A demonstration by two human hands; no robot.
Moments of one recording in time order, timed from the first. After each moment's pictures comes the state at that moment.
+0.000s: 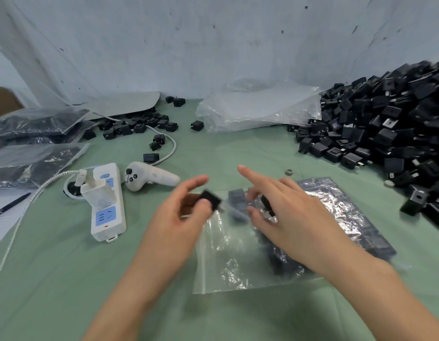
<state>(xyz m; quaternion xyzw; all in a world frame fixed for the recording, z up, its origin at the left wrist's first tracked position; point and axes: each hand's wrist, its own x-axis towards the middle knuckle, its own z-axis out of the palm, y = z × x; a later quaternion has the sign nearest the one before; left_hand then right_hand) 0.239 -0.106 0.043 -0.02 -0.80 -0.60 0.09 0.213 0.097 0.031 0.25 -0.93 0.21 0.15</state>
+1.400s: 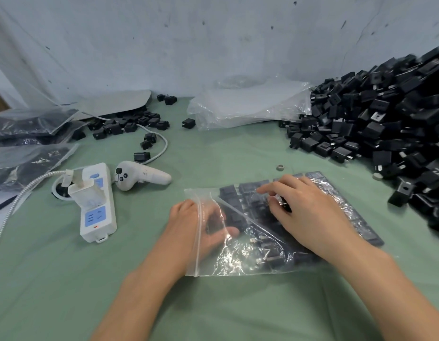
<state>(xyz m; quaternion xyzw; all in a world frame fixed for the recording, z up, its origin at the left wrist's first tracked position) 0.201 -0.101 -0.007 -0.12 -0.97 -0.22 0.02 0.200 0.134 0.009 0.13 -0.97 0.19 0.12</state>
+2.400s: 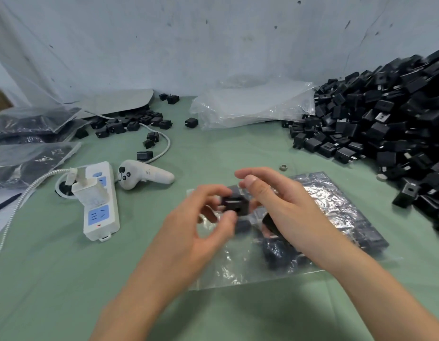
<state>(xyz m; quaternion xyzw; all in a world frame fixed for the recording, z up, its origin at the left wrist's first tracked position) 0.243 -0.098 0.028 -0.18 -0.87 -0.43 0.15 0.216 0.093 0.033 0.14 -0.72 0.68 -0.01</state>
